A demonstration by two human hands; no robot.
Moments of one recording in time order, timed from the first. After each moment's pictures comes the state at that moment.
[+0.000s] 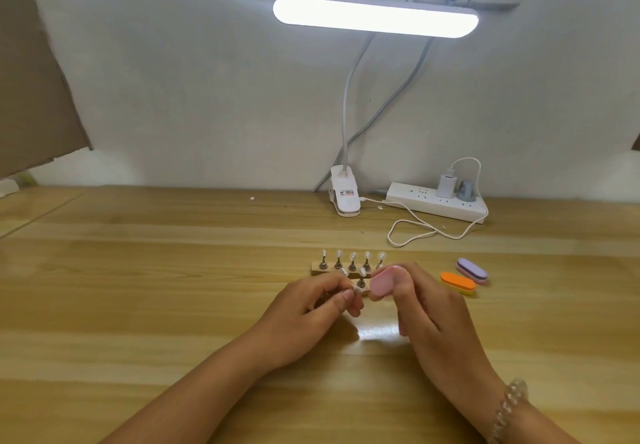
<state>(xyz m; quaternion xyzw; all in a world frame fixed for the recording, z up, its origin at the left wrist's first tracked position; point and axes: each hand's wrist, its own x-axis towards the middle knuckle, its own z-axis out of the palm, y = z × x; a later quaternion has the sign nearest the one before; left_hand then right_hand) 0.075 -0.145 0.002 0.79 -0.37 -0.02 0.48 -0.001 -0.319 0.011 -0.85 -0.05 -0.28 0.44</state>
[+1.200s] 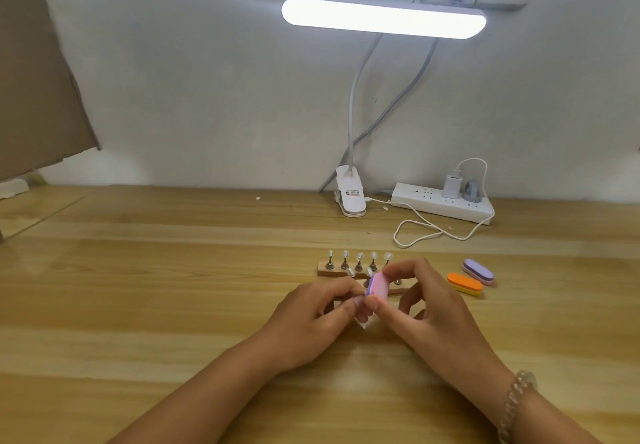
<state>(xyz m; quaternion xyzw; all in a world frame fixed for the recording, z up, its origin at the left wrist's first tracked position) 0.071 -0.145 0.002 0.80 -0.39 -0.03 0.45 0.004 -0.326 0.010 -0.88 -0.07 -0.26 0.39</state>
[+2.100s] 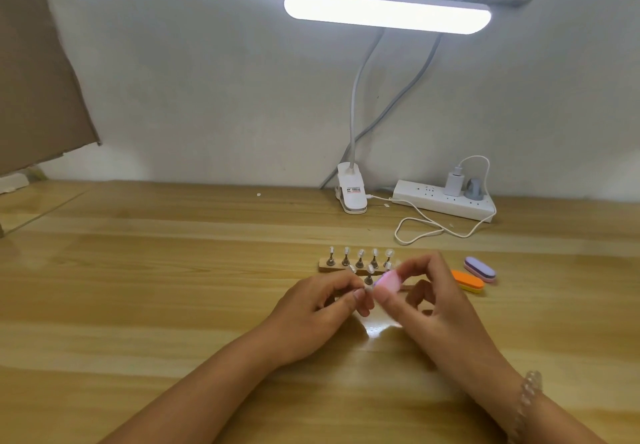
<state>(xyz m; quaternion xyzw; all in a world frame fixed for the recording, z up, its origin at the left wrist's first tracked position) 0.072 -0.145 0.003 0.79 -0.39 -0.03 0.48 0.000 -0.324 0.010 -0.83 -0.04 -0.22 0.51</state>
